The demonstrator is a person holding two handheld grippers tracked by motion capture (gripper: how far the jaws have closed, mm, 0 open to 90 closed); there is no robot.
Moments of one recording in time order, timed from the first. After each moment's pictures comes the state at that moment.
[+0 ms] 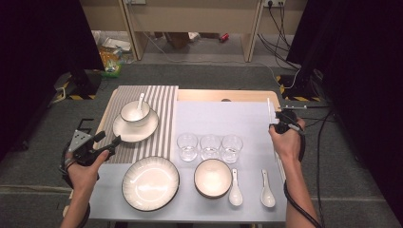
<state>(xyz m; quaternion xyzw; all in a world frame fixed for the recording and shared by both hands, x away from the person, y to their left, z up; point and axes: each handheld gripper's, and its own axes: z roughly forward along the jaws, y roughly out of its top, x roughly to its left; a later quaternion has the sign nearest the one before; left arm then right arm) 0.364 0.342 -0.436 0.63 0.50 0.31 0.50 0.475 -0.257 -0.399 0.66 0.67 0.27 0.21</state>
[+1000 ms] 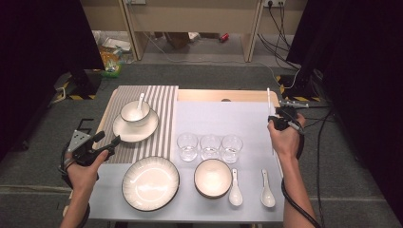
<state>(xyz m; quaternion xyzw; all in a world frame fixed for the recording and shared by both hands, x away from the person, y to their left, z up) 0.363 0.342 -0.436 0.63 0.50 0.31 0.51 0.471 -0.248 -0.381 0.64 0.65 0.32 0.25</state>
